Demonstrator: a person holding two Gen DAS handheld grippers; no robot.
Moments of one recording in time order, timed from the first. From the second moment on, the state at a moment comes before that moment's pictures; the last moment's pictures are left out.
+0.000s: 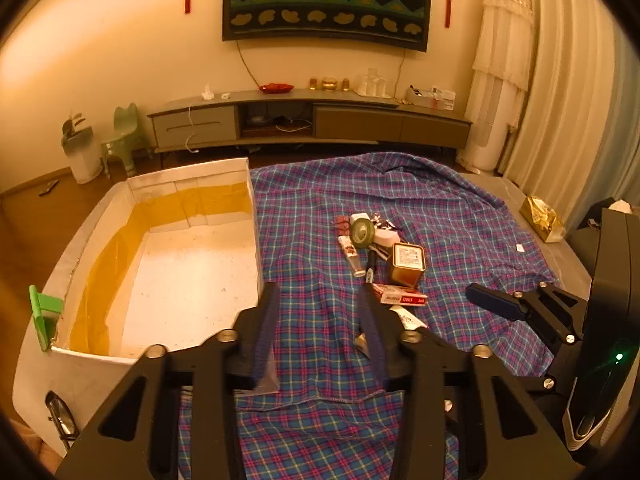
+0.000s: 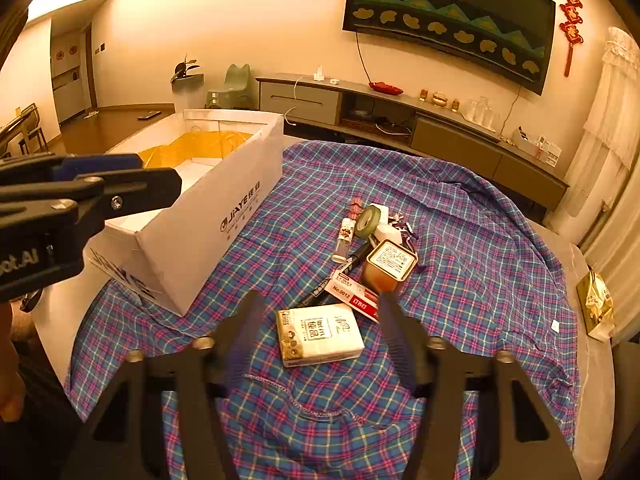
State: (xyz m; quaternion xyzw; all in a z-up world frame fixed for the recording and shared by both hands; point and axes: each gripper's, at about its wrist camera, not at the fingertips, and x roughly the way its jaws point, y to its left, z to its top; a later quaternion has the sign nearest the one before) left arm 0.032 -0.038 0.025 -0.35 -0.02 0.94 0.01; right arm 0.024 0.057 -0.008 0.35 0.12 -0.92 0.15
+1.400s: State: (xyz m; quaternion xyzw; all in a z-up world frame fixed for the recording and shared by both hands) left arm 0.035 0.002 -0.019 -0.36 0.01 0.93 0.09; right arm 0.000 0.110 -0.047 0.39 0.09 -0.90 0.15
